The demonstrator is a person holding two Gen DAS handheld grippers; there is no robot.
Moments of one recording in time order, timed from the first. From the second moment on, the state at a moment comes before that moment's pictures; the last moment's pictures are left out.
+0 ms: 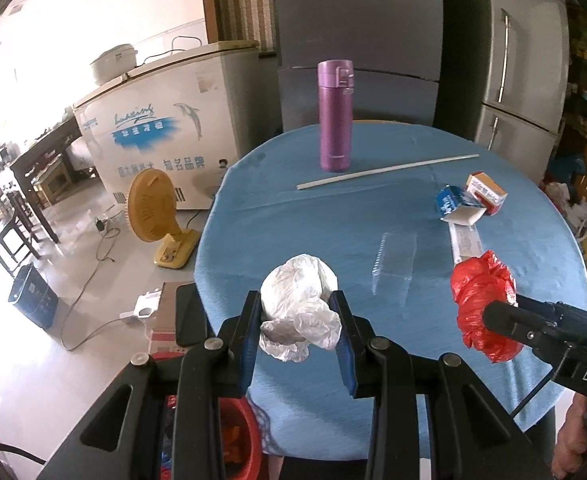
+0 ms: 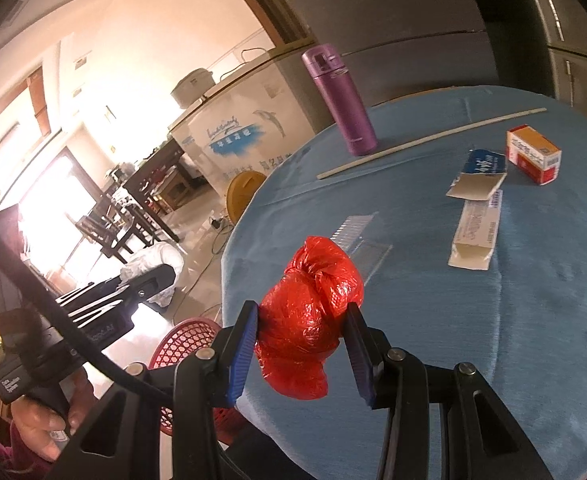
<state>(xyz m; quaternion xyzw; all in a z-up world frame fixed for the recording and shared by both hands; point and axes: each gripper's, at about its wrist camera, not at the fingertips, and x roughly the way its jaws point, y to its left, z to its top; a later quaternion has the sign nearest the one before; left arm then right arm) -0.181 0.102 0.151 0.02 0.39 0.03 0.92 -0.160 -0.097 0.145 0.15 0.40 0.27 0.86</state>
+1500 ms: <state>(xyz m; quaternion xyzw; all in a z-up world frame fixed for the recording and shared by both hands) -0.217 0.208 0.133 -0.02 0.41 0.16 0.90 -0.159 0.049 0.147 0.05 0.41 0.41 0.81</state>
